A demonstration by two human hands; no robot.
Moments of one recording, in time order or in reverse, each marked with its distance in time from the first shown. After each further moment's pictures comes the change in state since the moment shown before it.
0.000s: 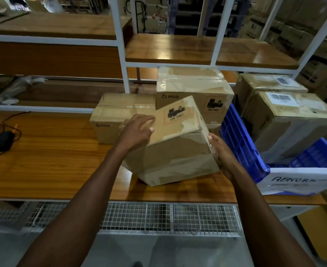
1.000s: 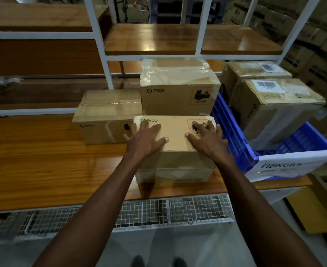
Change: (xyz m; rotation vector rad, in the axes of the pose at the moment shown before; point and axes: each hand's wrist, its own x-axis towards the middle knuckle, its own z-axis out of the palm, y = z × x) left_hand -0.006 0.036 0.062 0.403 -0.180 -0.063; right_hand 0.011 -0.017 0.012 -1.026 0.151 -0.097
